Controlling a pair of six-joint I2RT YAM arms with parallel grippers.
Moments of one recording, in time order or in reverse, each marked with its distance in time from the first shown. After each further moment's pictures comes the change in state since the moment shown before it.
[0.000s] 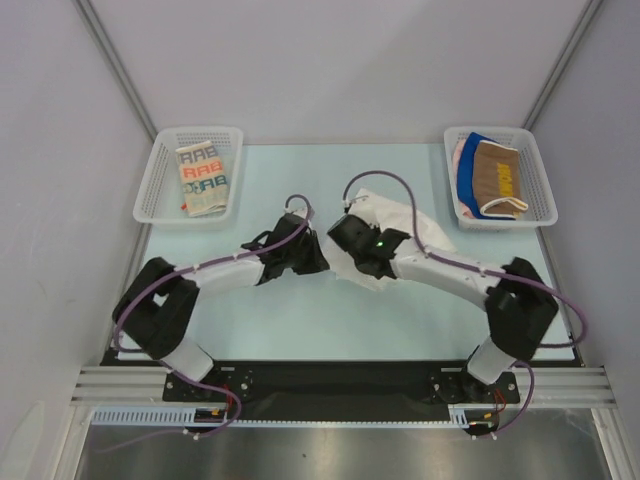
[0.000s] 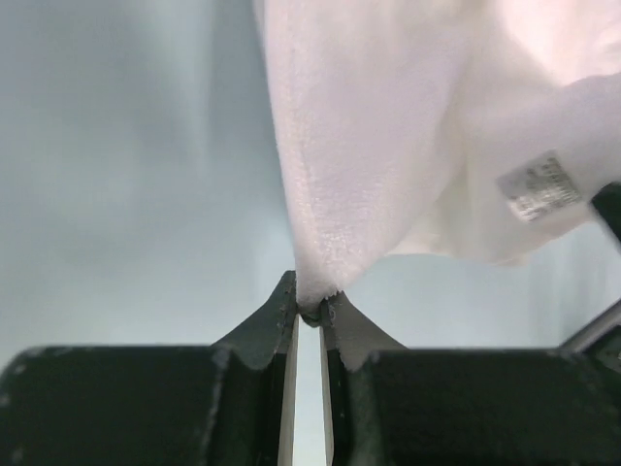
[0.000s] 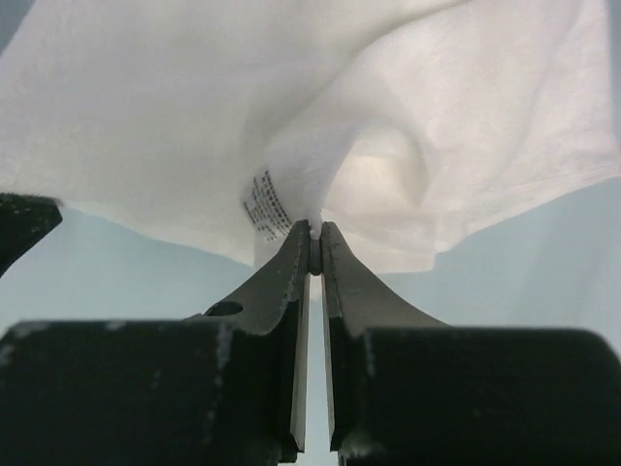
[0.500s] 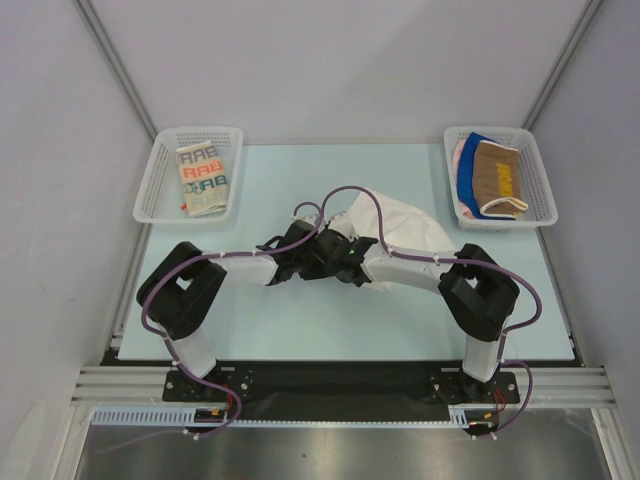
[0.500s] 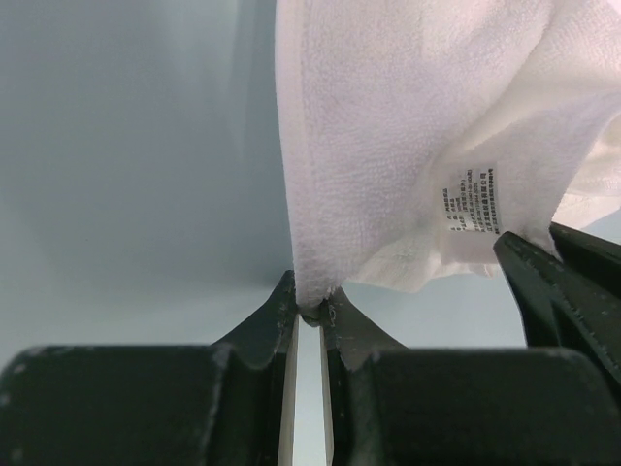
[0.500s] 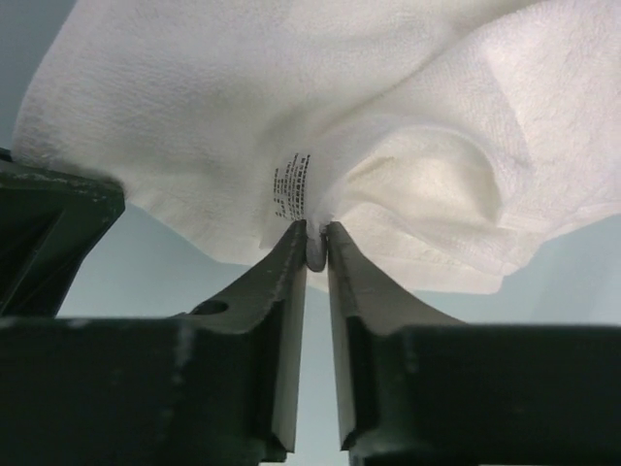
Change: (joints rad) left arm -0.014 0.128 0.006 0.090 0.002 -0.028; right arm 0.042 0.173 0.040 0.034 0.001 -0.030
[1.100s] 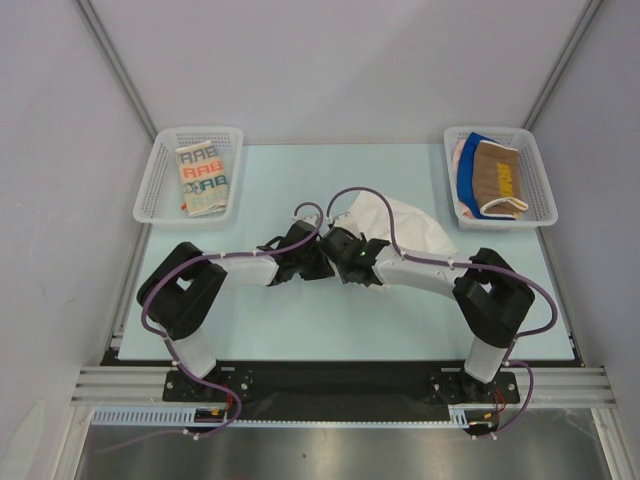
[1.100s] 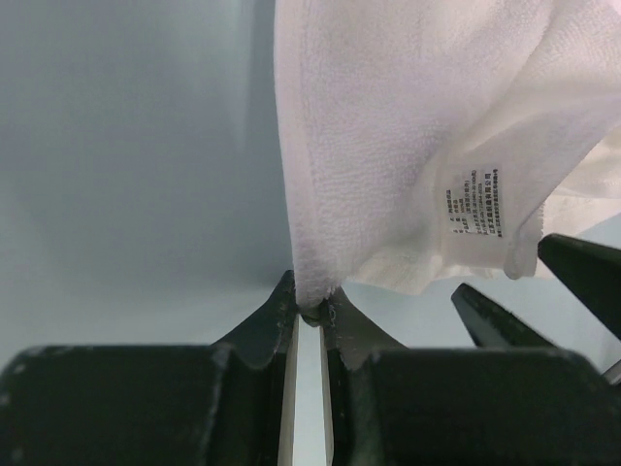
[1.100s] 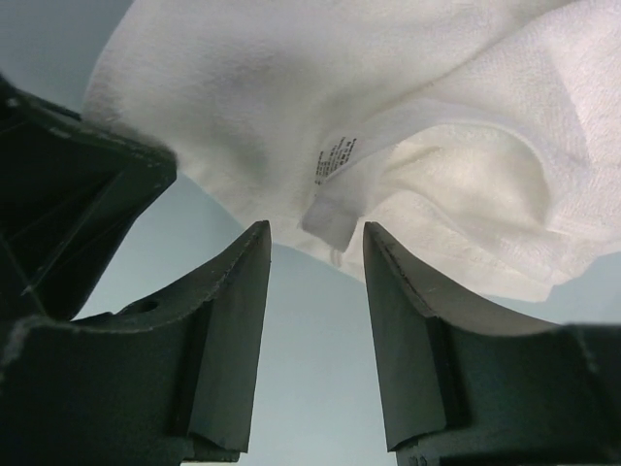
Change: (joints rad) left arm -0.008 0.000 0.000 0.001 -0.016 -0.002; right arm -0.031 -0.087 -0.085 0.090 -0.146 0.008
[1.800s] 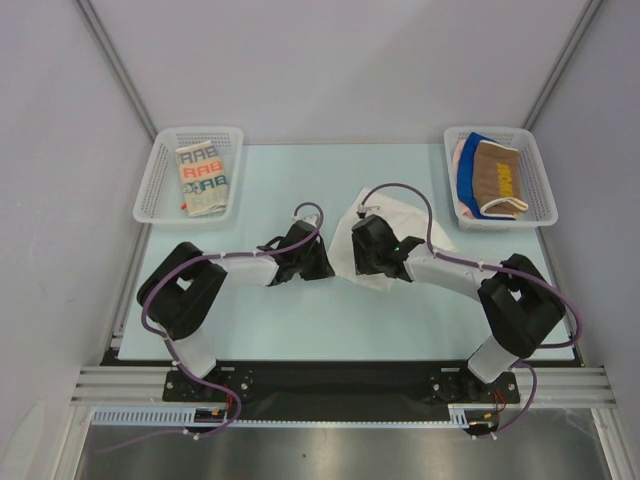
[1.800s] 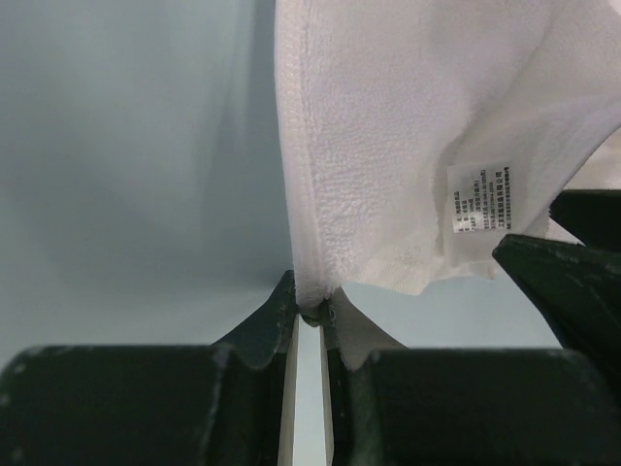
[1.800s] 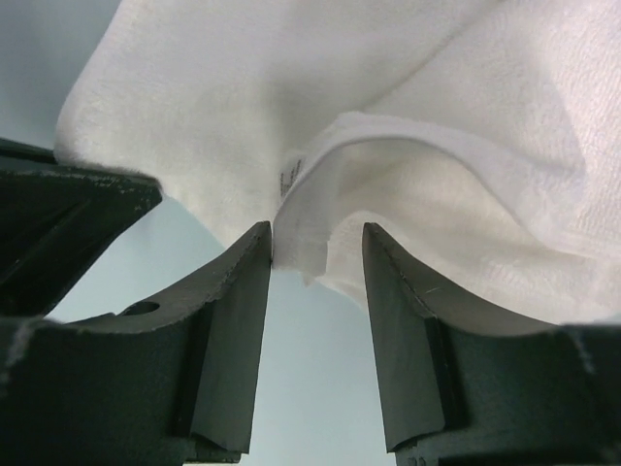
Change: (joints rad) left arm -0.001 0.000 0.000 0.000 -0.005 0.000; right arm -0.186 -0.142 -0.203 0.226 -0.265 0.068
